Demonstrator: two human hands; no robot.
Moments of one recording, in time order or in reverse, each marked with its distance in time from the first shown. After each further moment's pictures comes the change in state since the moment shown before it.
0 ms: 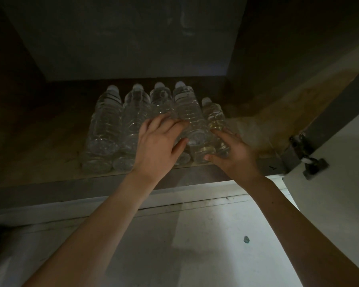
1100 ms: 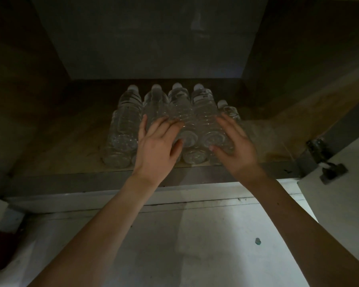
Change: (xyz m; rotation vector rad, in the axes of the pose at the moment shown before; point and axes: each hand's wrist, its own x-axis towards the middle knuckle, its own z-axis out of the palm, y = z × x) left_hand -0.023 -0.025 -0.019 0.018 0.063 -0.063; right_hand 0.003 -0.039 0.010 0.161 -0.001 -0.195
